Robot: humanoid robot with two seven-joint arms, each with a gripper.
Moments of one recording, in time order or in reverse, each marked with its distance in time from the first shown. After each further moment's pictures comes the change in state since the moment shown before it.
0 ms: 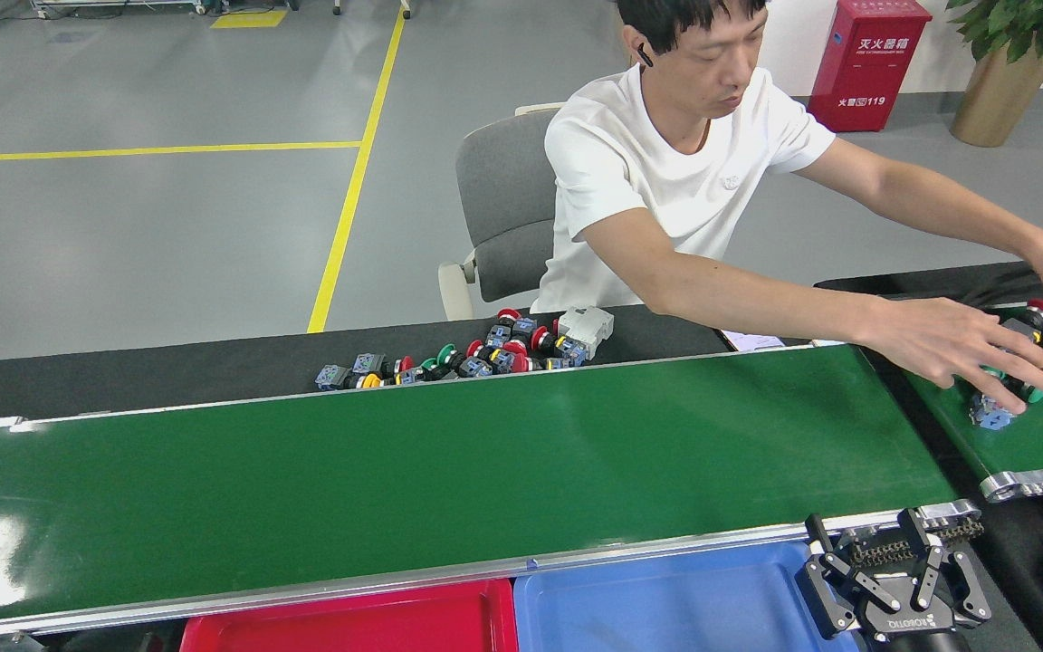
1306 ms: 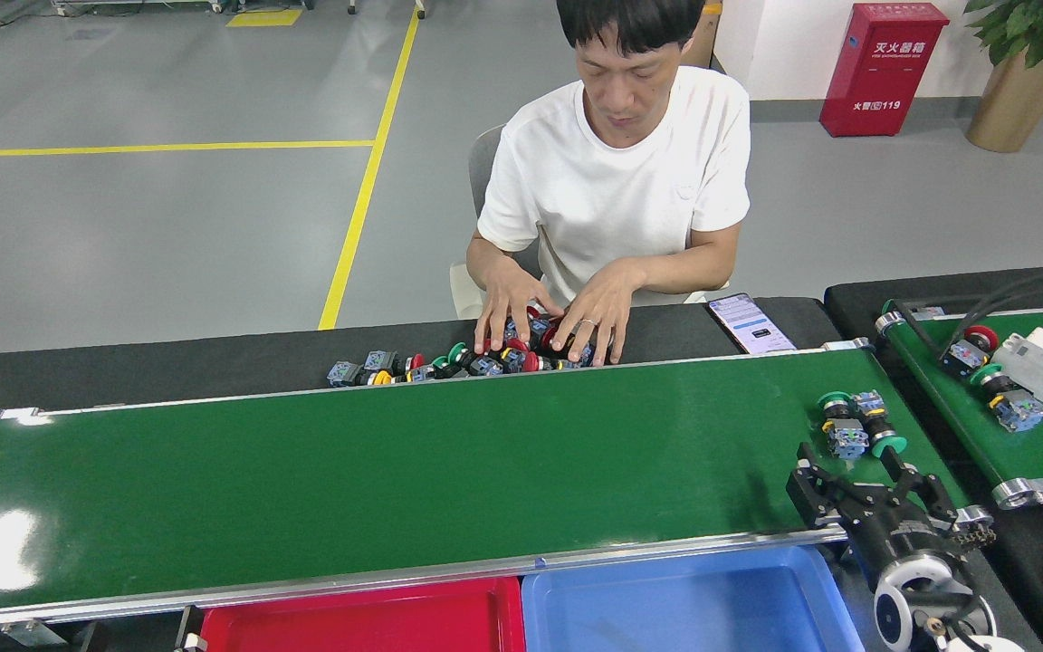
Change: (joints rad) left arm -0.080 -0.096 -0.054 0.000 0.001 -0.003 0.041; right arm -0.409 0.011 0.047 0.383 0.007 0.061 0.333
